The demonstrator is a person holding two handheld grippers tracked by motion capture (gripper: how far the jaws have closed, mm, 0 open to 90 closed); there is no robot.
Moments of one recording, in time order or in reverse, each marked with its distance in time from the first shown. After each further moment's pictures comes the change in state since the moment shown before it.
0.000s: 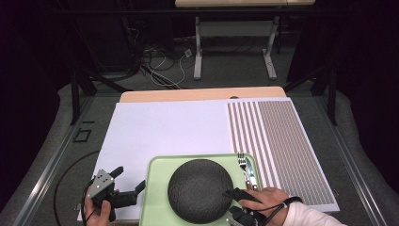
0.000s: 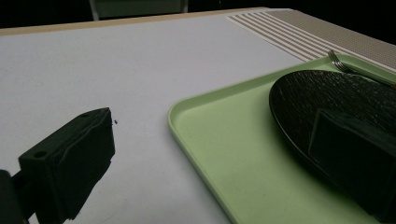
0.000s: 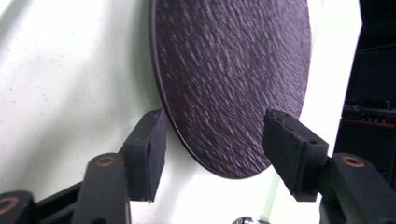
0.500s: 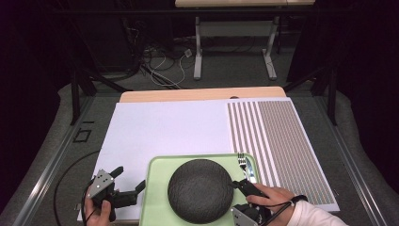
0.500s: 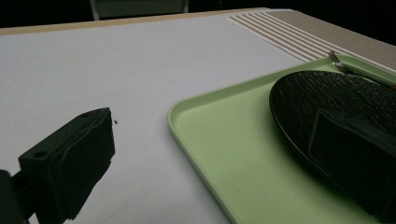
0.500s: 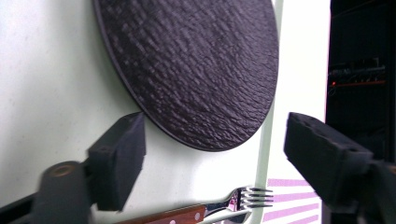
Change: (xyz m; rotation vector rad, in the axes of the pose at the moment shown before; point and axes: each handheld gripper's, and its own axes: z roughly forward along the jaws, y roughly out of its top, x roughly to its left) left arm 0.000 0.000 0.000 0.000 0.001 -0.003; right arm -0.006 -0.008 -0.012 0.021 -0.081 0.191
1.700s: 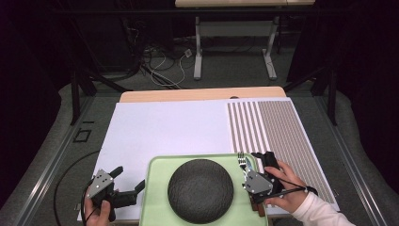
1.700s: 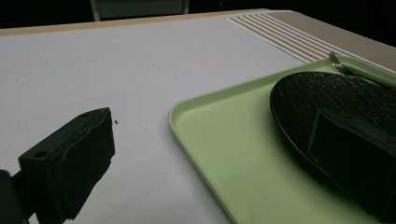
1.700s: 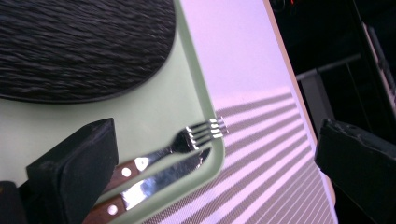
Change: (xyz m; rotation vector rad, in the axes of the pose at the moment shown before) left arm 0.001 0.000 -0.001 -0.005 0.001 0.002; right arm -0.044 -0.047 -0.004 0.107 -0.170 0.416
